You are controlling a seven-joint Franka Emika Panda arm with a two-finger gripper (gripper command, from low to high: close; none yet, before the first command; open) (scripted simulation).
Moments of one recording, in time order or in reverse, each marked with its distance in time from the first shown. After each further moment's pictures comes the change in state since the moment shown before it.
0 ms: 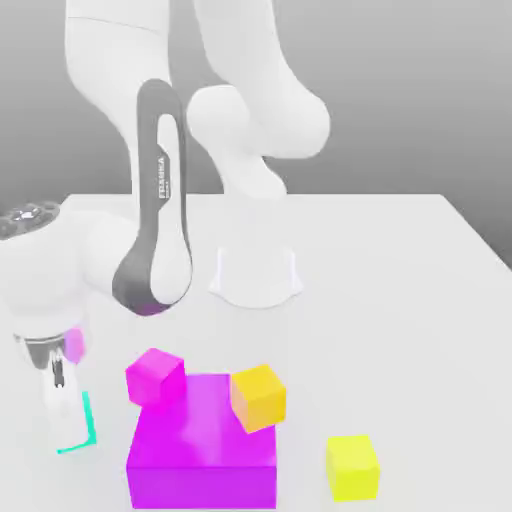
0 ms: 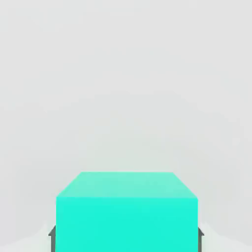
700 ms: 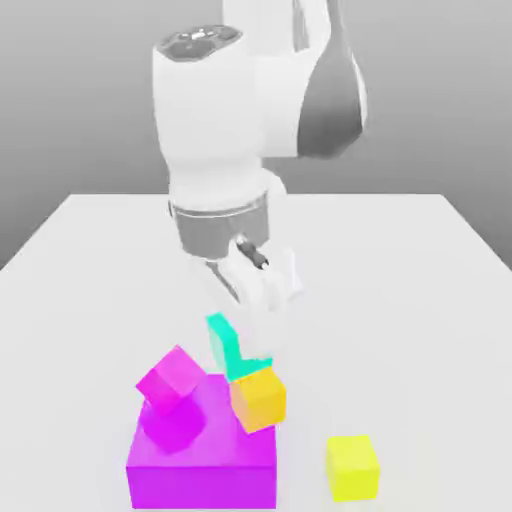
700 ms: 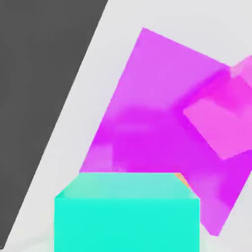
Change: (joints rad) arm 0.348 -0.589 0.205 -0.051 -0.007 -0.544 0.632
